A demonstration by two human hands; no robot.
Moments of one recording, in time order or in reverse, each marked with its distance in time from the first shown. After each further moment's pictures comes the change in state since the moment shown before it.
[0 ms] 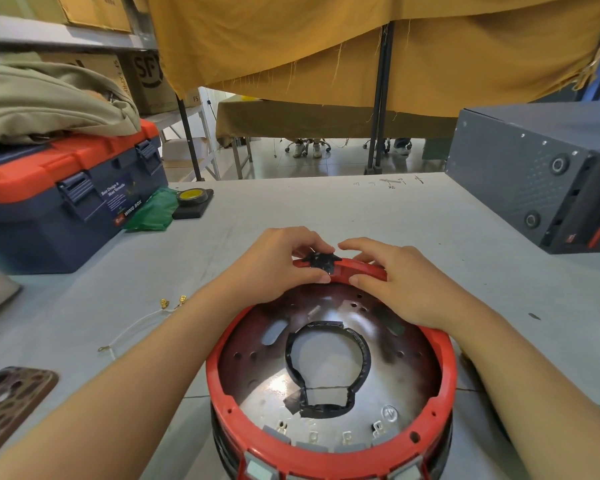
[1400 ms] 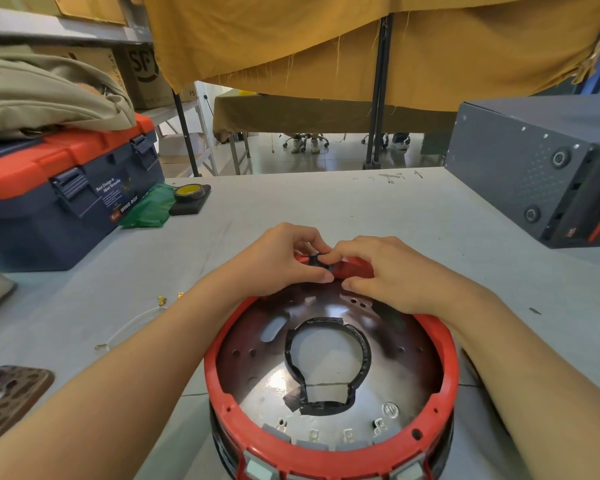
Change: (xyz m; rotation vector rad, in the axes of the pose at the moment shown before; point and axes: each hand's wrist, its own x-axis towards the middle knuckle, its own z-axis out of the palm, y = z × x) left_hand 0.007 -0.006 0.002 -0.112 -0.096 -0.090; right_hand 0.012 -0.011 -0.004 -0.147 -0.145 -0.084
